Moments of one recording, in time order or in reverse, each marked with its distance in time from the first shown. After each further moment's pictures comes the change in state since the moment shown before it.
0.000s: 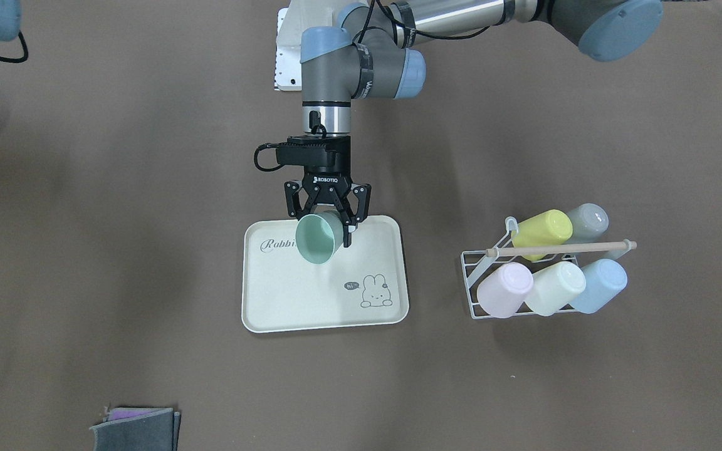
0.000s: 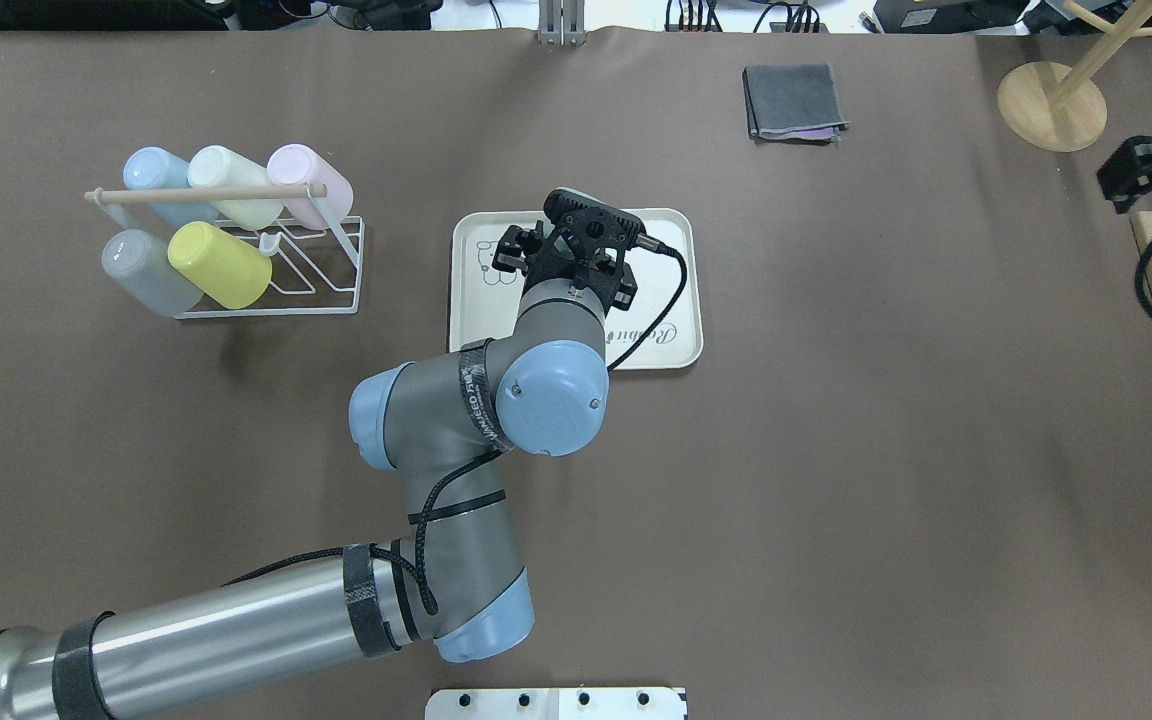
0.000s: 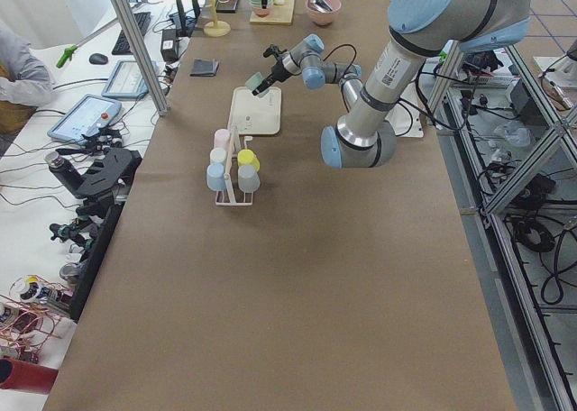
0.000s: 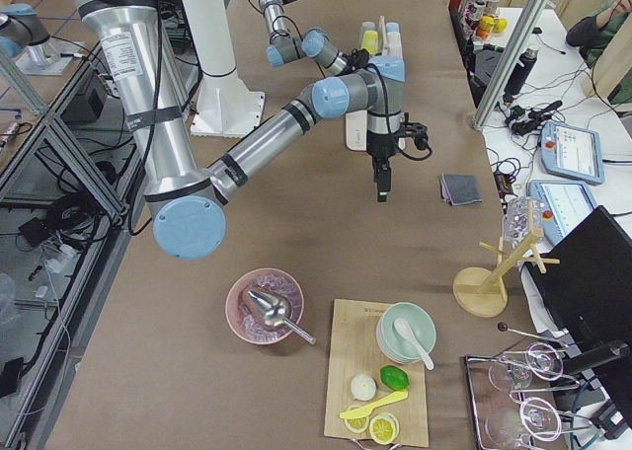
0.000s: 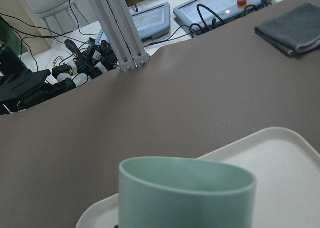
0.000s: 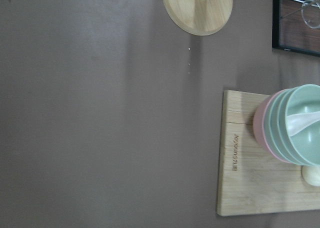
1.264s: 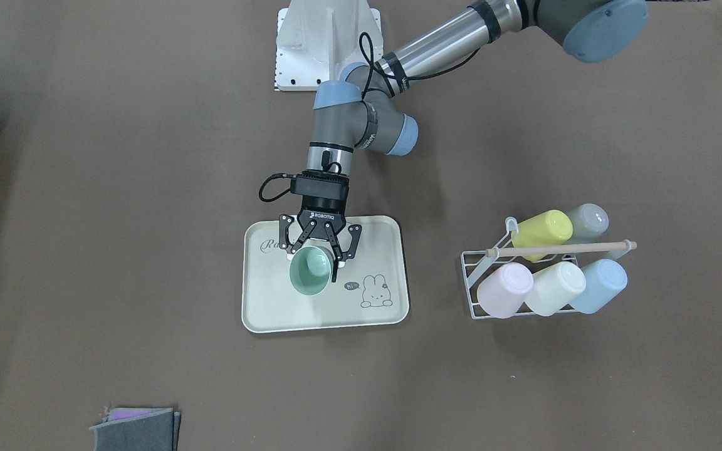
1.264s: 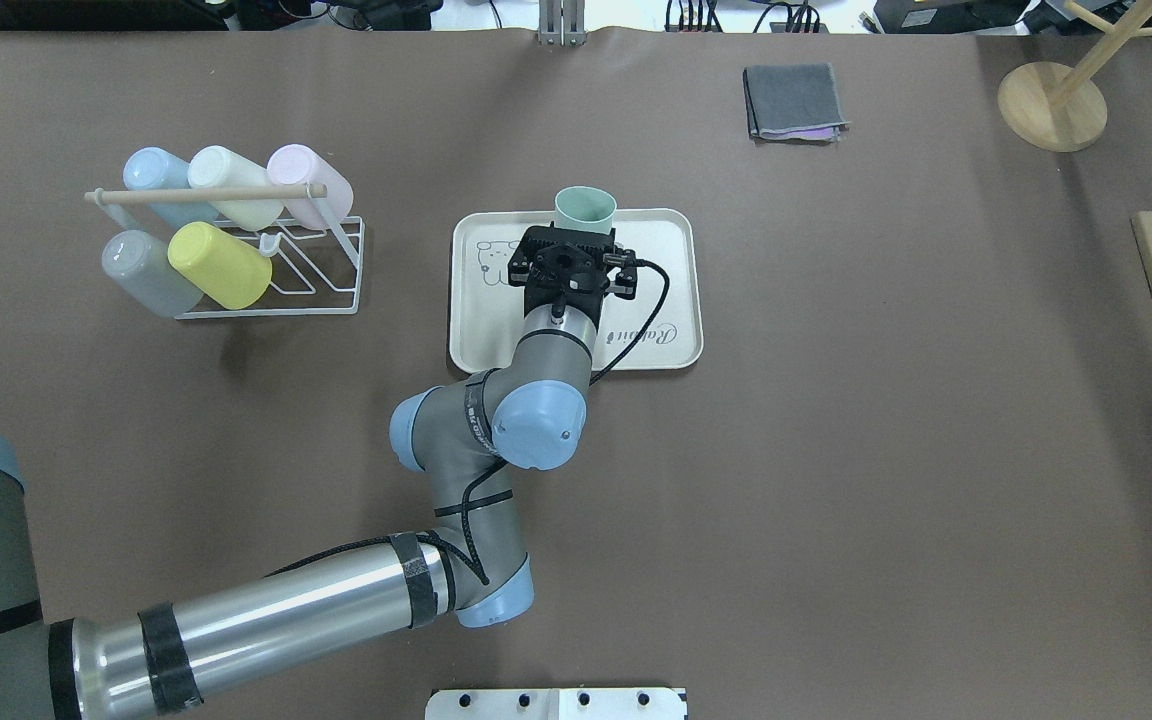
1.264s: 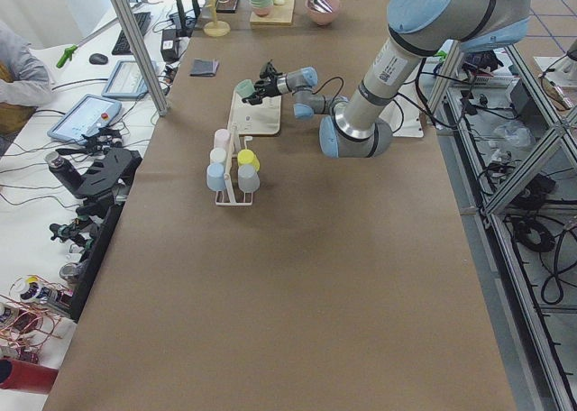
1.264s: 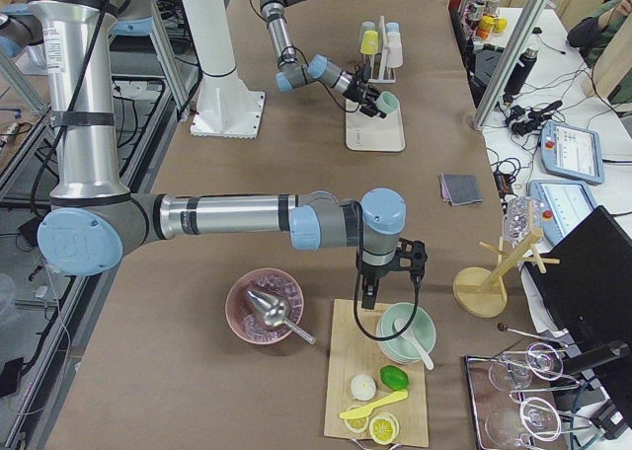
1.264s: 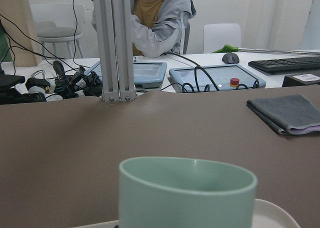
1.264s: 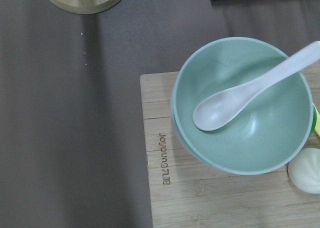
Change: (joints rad) left arm 0.017 -0.086 0.455 -0.577 0.186 -0.123; right arm 0.265 -0.189 -0.382 0.539 0.297 -0.056
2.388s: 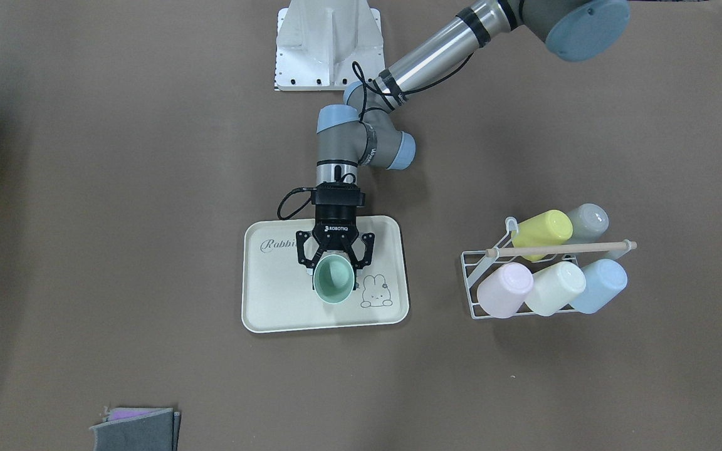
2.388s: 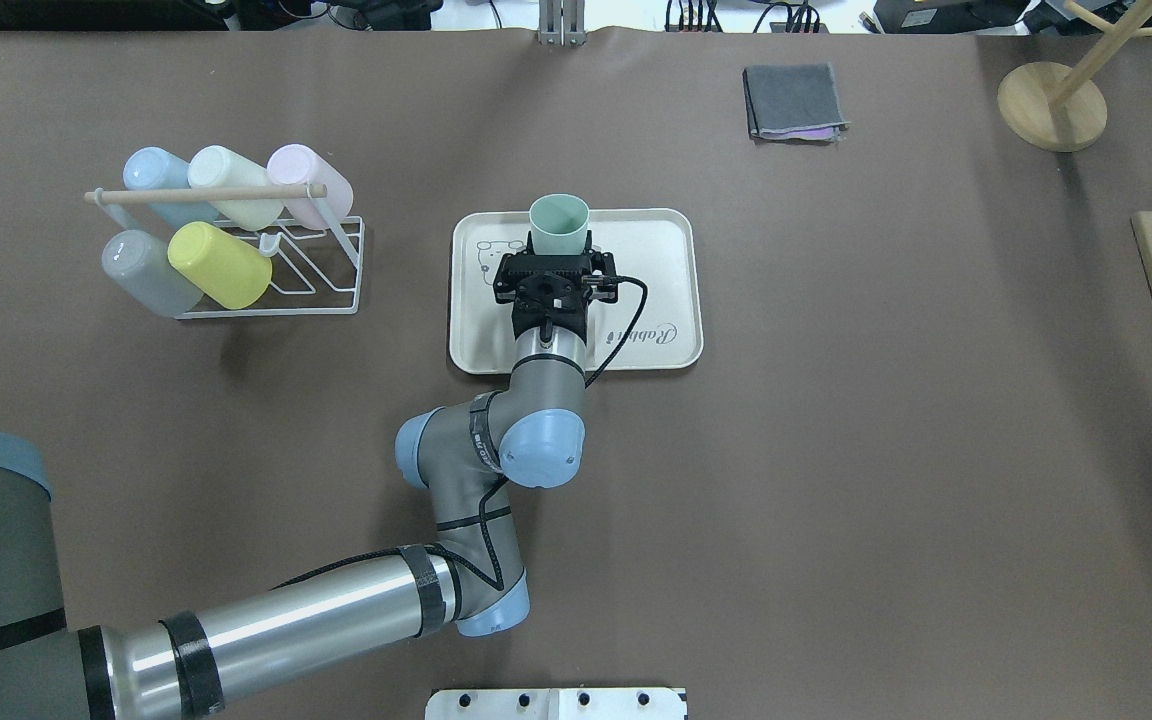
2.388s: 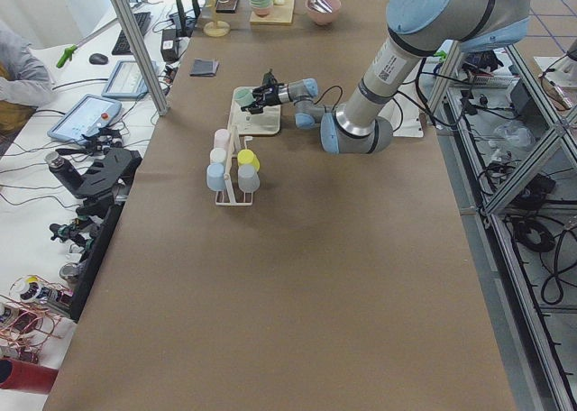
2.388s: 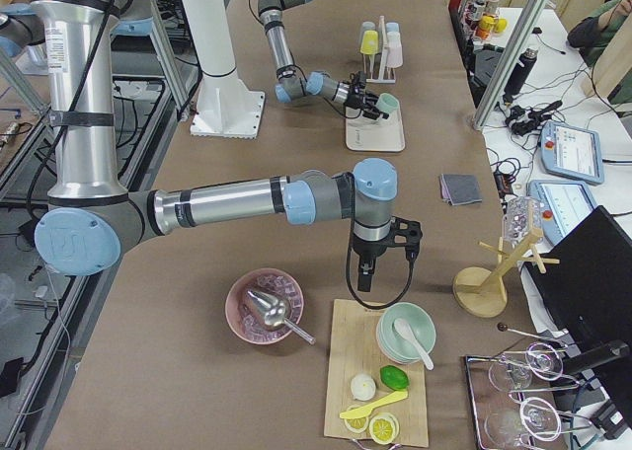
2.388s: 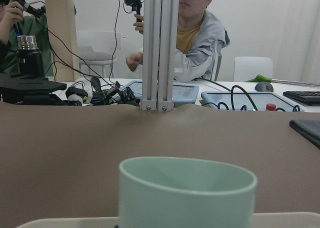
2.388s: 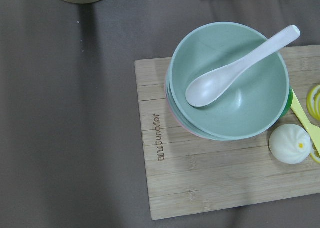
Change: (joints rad) left arm 0.022 -0.041 0.147 -0.042 0.141 -0.135; right arm -0.010 -0.050 0.145 -0.123 -0.061 0.008
